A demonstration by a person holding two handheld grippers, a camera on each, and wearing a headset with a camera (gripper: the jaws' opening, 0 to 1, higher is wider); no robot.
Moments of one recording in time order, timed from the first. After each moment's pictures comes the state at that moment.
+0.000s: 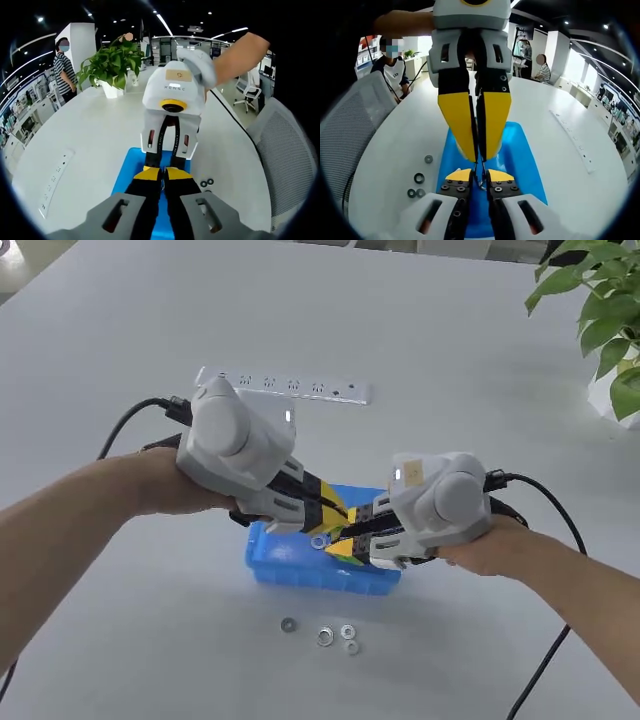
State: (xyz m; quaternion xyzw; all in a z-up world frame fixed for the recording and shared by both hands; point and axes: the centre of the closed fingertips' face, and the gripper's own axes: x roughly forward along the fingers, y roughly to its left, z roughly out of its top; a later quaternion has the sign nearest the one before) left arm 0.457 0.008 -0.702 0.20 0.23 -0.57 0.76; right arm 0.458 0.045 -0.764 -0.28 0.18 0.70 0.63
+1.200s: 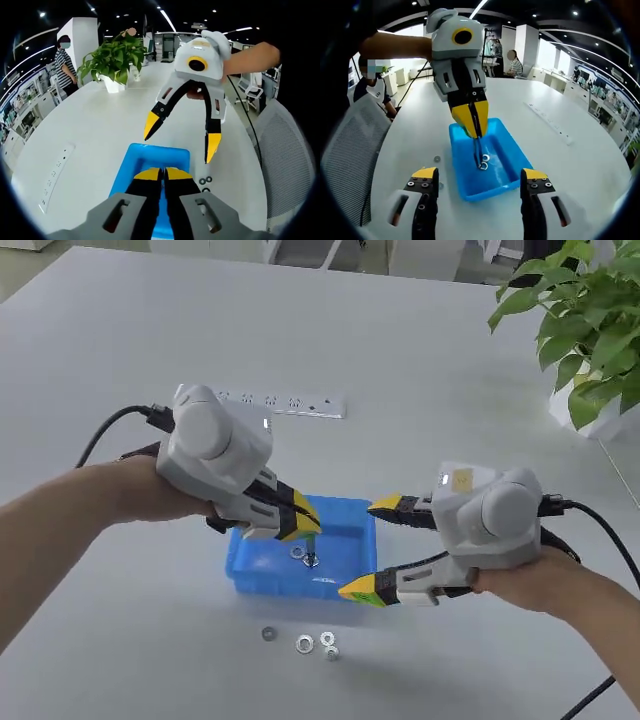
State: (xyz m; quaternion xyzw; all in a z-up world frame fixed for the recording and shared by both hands) left arm 0.453 0.010 -0.700 0.21 0.26 -0.56 0.76; right arm 0.450 -0.014 -0.724 -0.23 0.22 0.62 0.72
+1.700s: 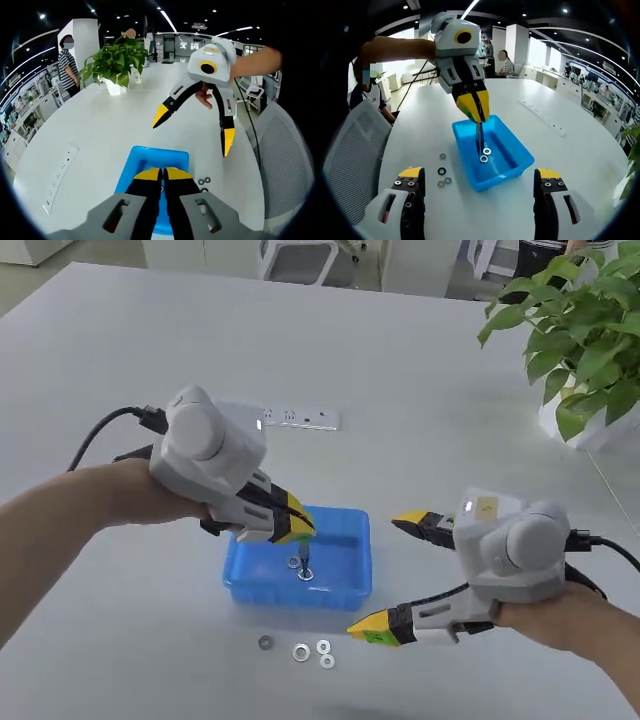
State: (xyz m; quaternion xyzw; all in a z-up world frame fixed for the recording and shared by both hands) left arm 0.451 0.013 -0.685 0.21 0.25 -0.55 0.76; right arm 0.436 -0.035 -0.719 -0.21 0.23 0.59 0.74
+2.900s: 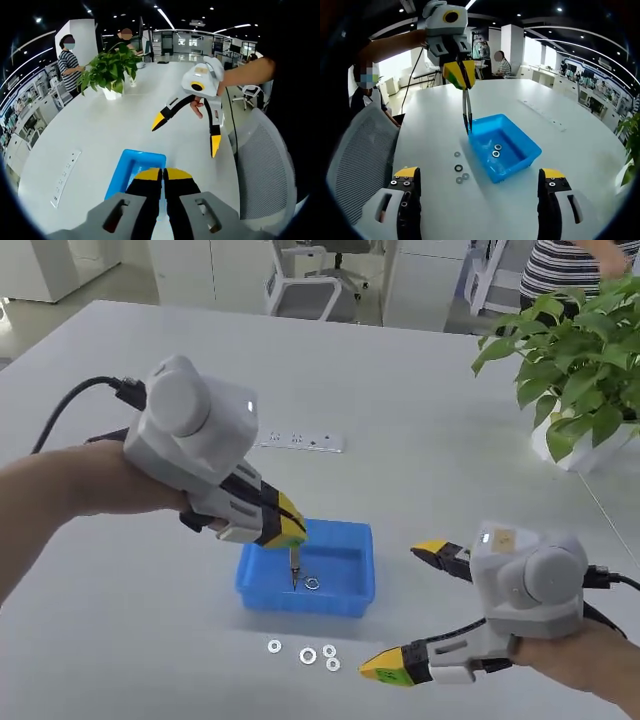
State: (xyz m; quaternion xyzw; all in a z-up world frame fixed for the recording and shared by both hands) left arm 0.402 0.023 -0.635 0.22 0.26 -0.56 0.76; right arm 0.399 -0.046 -0.711 -0.19 0.23 0.59 0.75
